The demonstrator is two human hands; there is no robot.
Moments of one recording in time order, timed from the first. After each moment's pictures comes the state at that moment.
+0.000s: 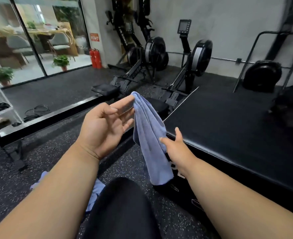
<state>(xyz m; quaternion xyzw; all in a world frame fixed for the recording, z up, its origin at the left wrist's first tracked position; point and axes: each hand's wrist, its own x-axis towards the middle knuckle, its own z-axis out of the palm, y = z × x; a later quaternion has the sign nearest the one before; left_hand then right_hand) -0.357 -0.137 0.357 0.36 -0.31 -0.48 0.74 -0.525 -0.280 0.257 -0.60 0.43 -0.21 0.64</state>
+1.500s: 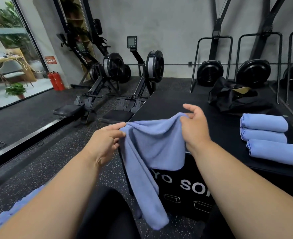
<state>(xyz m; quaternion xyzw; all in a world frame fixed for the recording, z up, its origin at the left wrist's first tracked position) -0.484 -0.217 0.336 0.60 -0.30 -0.43 0.60 -0.718 -0.337 0.327 -0.51 0.44 -0.55 0.49</state>
